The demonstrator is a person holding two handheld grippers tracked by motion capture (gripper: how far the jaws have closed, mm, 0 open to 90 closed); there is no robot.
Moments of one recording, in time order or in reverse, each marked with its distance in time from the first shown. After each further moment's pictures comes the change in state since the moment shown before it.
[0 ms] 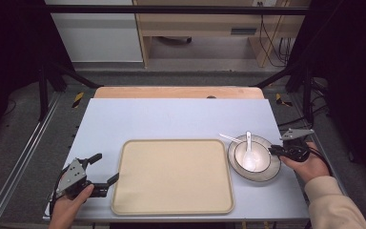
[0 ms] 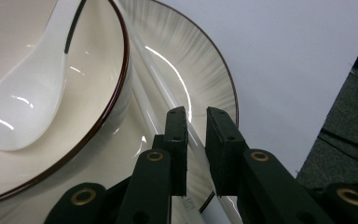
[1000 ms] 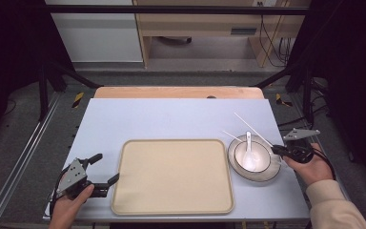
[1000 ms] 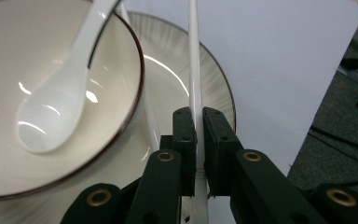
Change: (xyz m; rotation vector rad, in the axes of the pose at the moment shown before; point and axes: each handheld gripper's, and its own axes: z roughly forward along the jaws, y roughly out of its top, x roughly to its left) left arm -0.001 0.000 0.000 0.005 0.000 0.003; right arm 0.007 0.003 -0.018 -0.033 -0.017 0.038
